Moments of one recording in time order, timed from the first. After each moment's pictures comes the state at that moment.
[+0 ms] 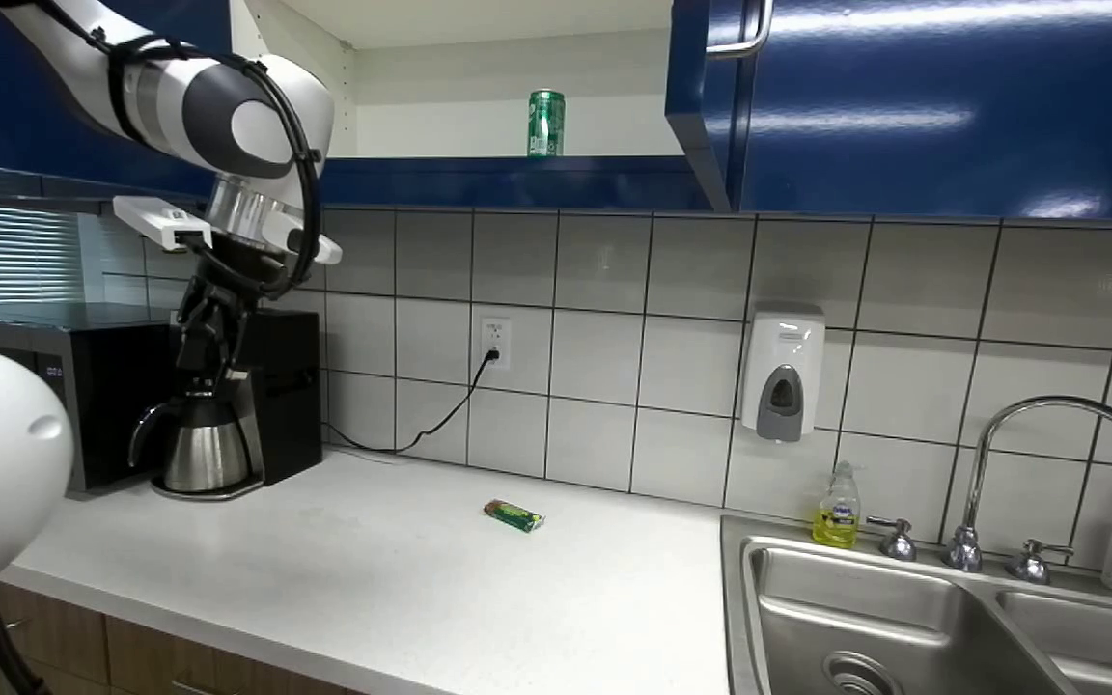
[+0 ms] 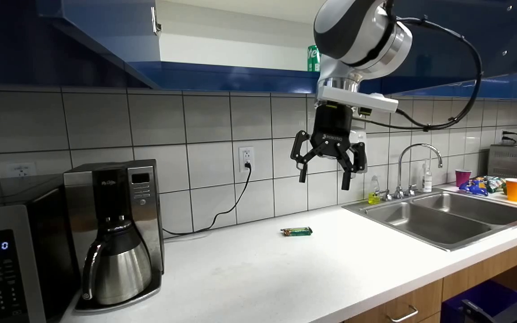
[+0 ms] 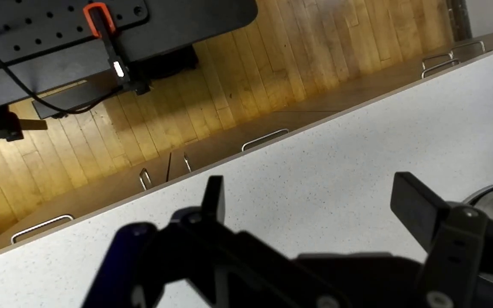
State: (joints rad) arm 0.13 -0.49 0.13 -2.55 0.39 1.97 0.33
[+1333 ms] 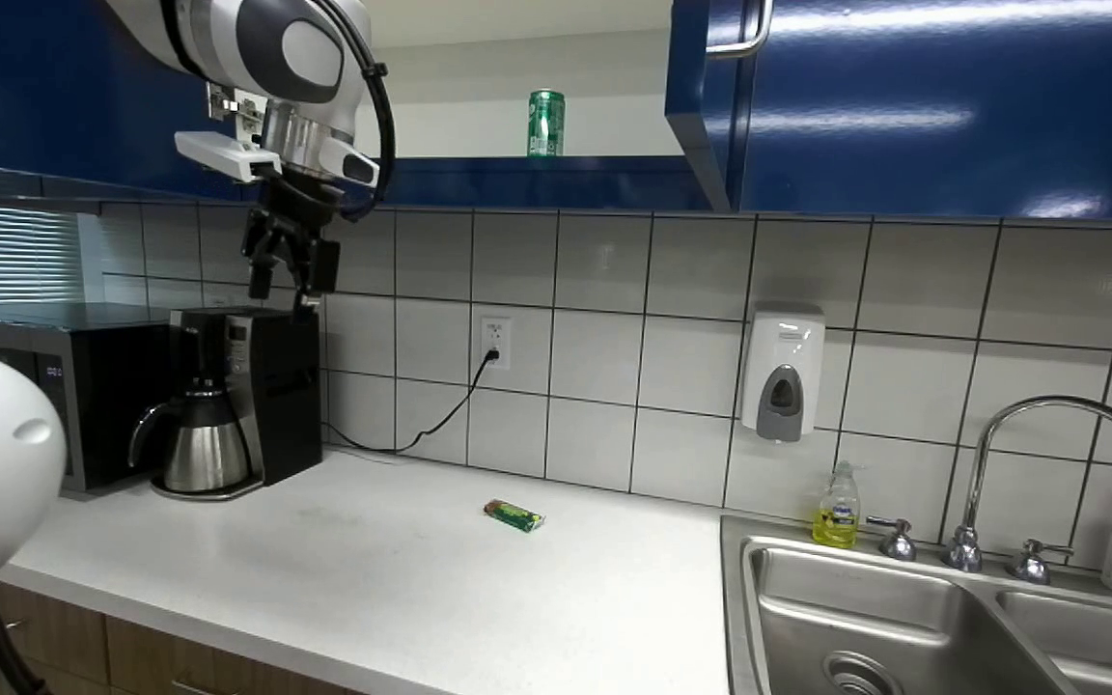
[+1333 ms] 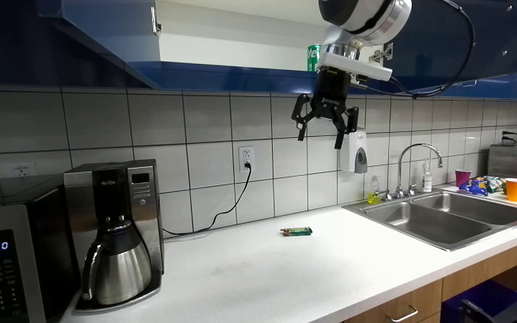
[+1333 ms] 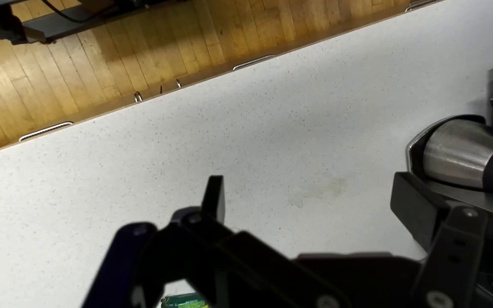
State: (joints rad) arm 0.09 -0.47 0.06 -2.36 0.29 1.93 0.28
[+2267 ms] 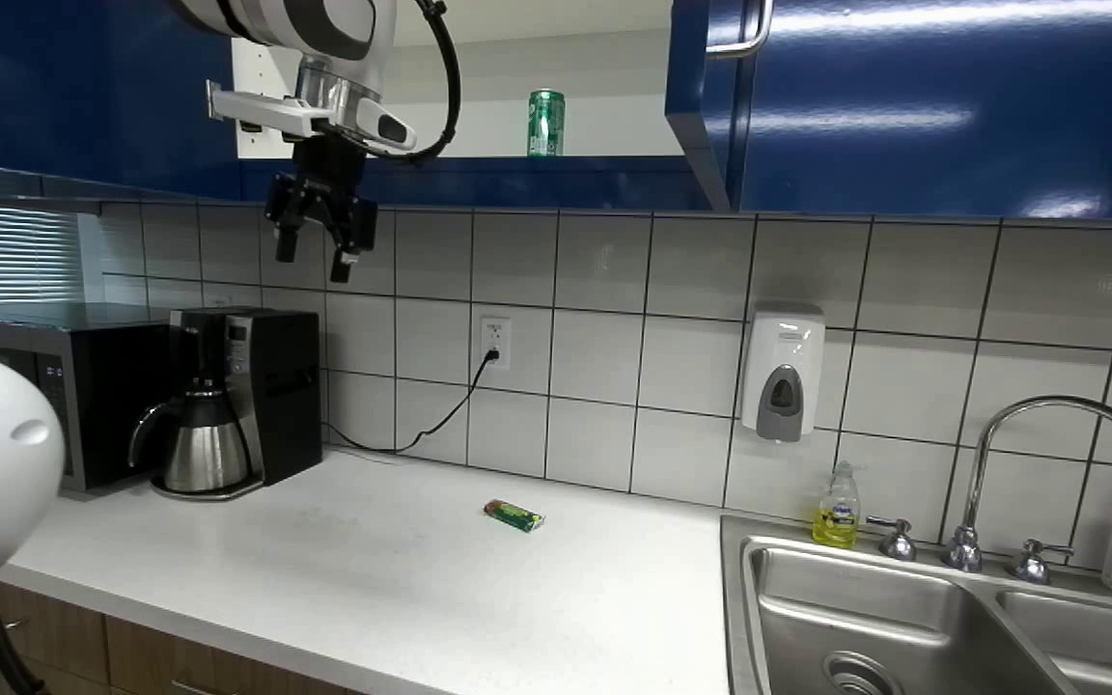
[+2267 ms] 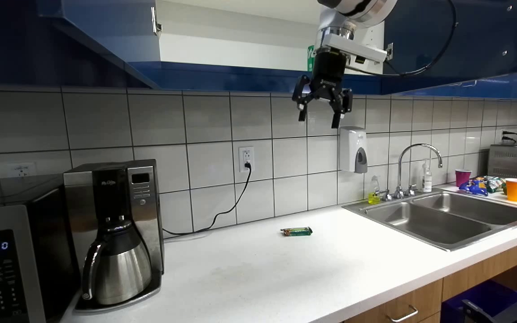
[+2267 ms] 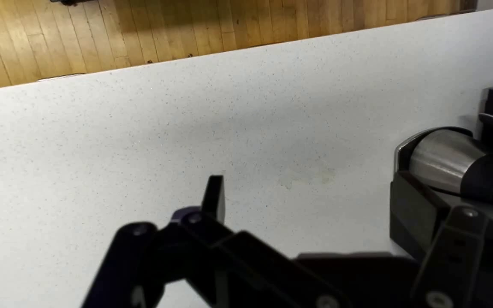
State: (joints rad) arm 0.08 -0.38 0.03 -2.15 0.23 1.80 0.14
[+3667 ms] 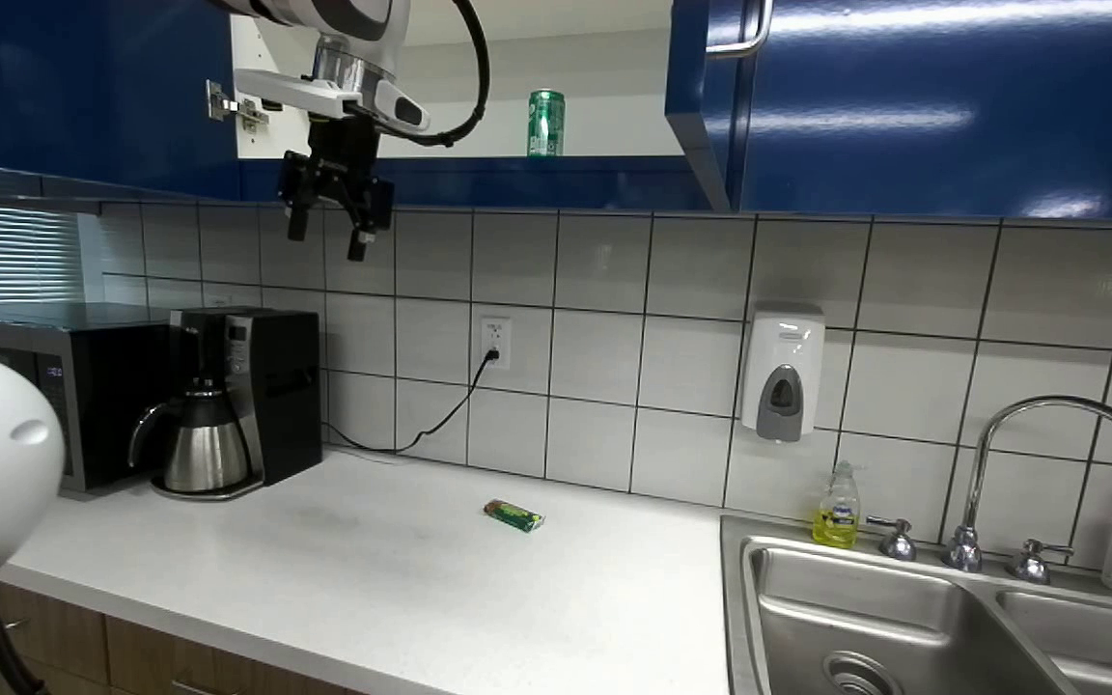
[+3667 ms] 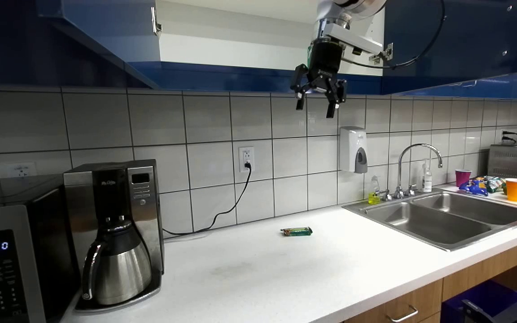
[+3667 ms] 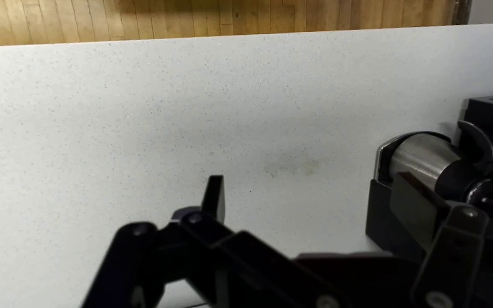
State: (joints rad) arm 0.08 -0.32 0.01 -2.03 0.23 1.74 0.04
